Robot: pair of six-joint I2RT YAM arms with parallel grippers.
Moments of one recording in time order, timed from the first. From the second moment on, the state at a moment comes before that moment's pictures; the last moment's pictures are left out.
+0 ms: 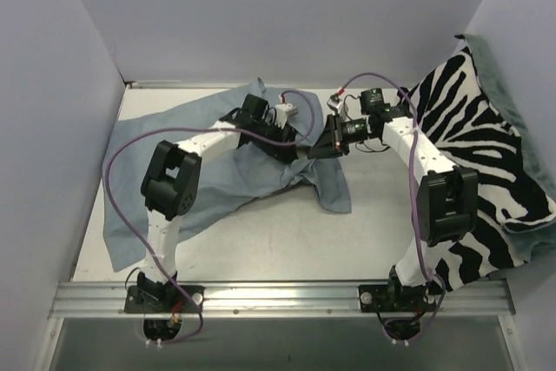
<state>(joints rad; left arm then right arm) -0.51 2.15 1.66 -0.37 0.62 0.00 0.20 1.73 1.37 -0.72 -1.08 0.28</state>
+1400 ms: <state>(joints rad) -0.30 2.32 2.04 -1.01 0.32 0.58 0.11 1.96 1.63 -1.28 -0.33 -0.27</state>
